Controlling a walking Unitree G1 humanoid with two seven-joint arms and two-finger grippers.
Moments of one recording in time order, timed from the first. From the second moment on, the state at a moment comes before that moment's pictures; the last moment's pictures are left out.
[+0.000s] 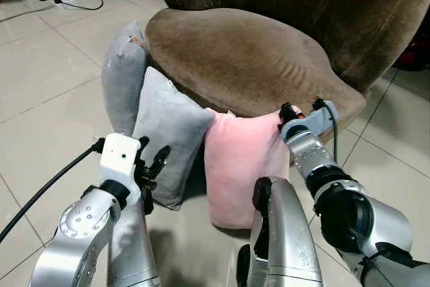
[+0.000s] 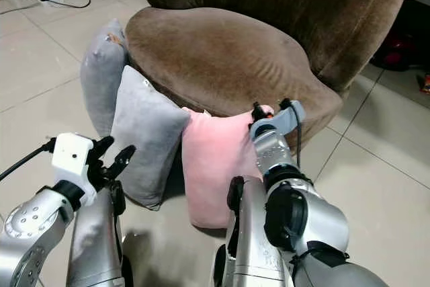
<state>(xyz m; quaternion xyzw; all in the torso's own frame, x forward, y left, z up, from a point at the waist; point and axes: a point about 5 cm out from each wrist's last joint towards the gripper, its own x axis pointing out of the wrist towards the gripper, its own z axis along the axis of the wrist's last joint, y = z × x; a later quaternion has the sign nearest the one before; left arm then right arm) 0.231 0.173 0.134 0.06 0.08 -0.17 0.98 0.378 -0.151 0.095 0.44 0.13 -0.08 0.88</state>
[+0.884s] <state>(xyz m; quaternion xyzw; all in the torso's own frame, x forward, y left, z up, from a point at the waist) 0.231 0.173 0.134 0.06 0.08 -0.17 0.98 0.378 -0.150 0.095 0.45 0.13 -0.07 0.88</state>
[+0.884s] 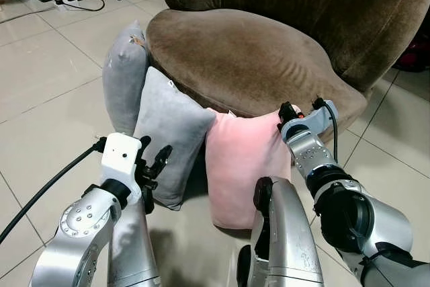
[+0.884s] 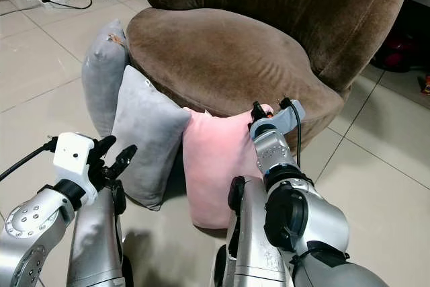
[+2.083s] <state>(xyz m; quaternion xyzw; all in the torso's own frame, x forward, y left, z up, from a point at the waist) 0.249 0.161 0.113 0.08 0.04 -0.20 0.98 0.306 -0.140 0.047 0.16 0.16 0.11 0.97</state>
